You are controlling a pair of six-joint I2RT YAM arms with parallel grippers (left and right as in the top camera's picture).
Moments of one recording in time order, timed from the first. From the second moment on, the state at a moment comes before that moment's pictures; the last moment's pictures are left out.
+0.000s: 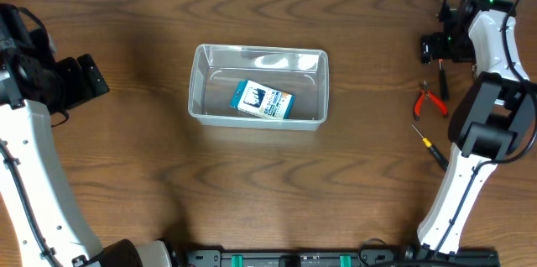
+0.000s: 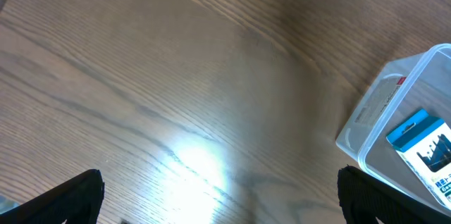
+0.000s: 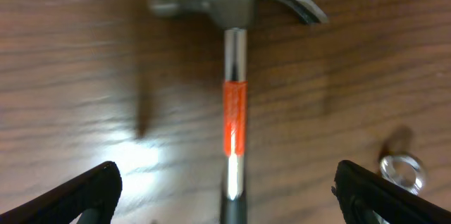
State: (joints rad) left arm 0.39 1.48 1.76 -1.41 -0.04 -0.09; right arm -0.26 2.44 2.11 -1.06 0.05 -0.22
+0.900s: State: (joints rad) left arm 0.39 1.48 1.76 -1.44 -0.04 -0.09; right arm -0.26 2.48 2.11 -1.01 -0.01 -0.17
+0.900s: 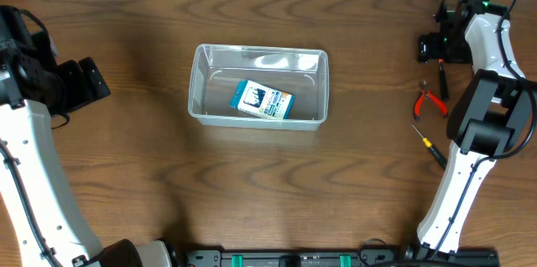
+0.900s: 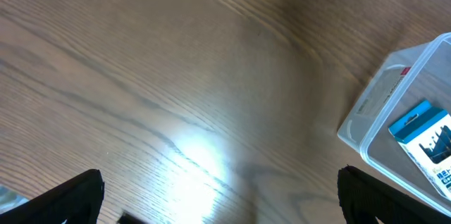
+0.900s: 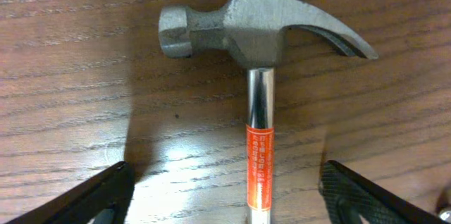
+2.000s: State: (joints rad) left arm 0.39 1.48 1.76 -1.47 -0.04 -0.09; right arm -0.26 2.48 2.11 -1.06 -0.01 -0.08
